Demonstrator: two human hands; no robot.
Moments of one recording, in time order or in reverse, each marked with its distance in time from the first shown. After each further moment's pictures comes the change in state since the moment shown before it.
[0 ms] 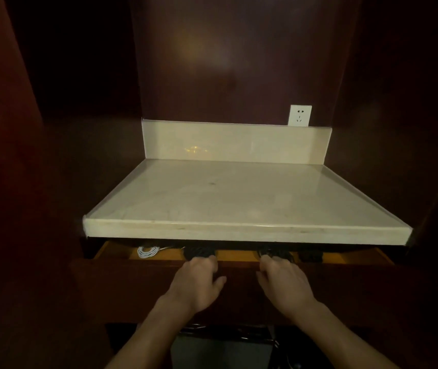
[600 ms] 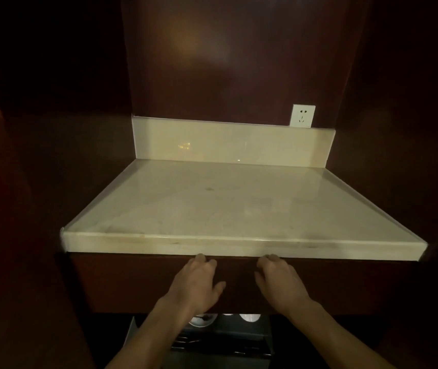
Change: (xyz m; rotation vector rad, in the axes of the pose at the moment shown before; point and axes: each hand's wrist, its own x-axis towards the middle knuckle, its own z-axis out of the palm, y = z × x) left_hand 0.061 -0.019 0.012 0.037 -0.040 0.034; right_hand 0.062 0.016 0.025 0.022 -0.073 0.059
